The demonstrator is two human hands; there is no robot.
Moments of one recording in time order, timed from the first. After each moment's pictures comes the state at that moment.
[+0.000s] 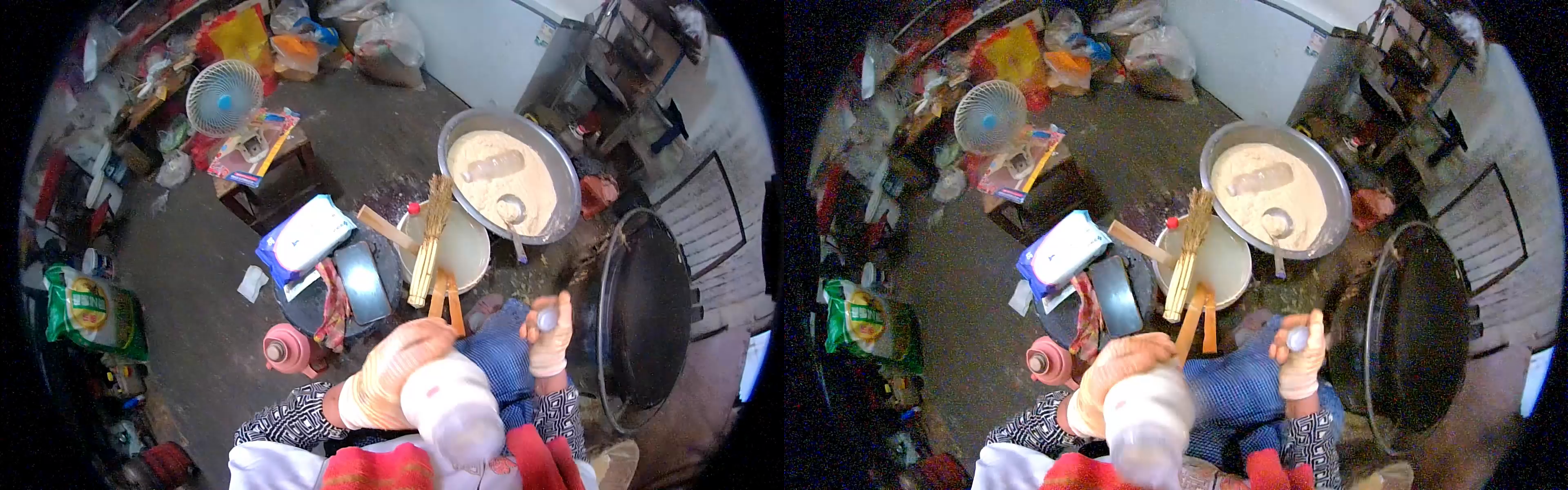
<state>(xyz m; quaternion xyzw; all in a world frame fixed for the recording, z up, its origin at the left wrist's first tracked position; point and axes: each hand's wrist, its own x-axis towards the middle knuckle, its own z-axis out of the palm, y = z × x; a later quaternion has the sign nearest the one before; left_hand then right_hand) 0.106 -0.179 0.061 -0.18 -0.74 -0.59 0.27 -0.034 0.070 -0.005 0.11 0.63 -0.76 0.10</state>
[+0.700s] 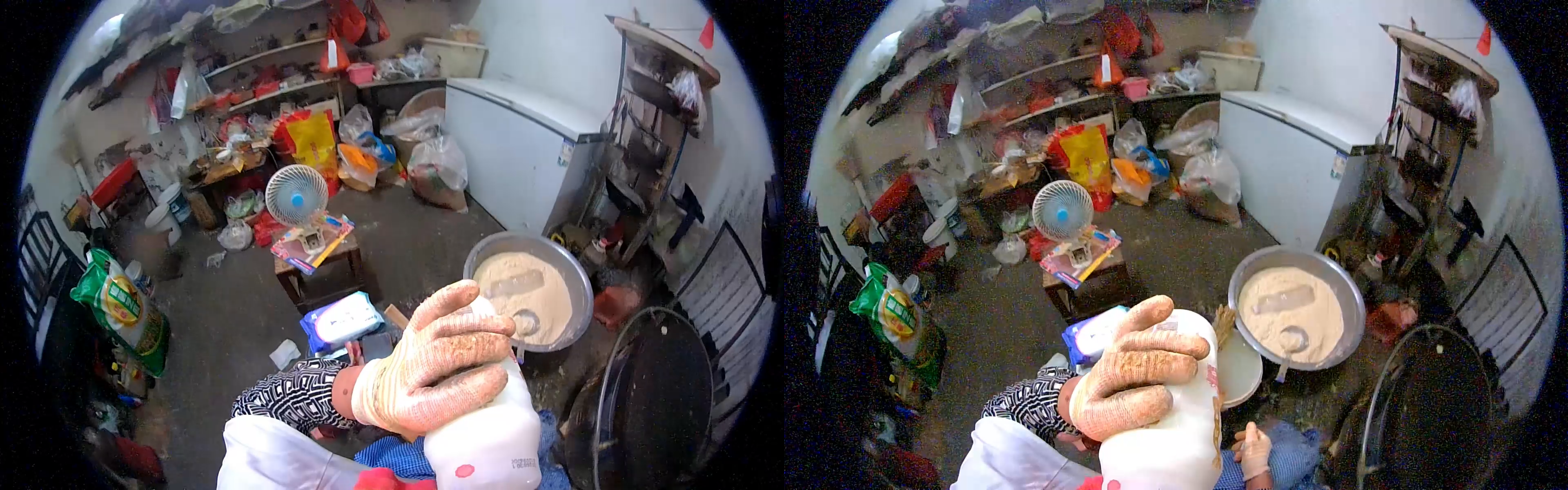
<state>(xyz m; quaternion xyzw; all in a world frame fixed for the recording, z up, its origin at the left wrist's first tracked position) 0.058 -0.154 0.218 -0.38 -0.73 -0.28 0.49 -0.026 0.093 -0.145 0.12 0.70 -0.65 0.27</state>
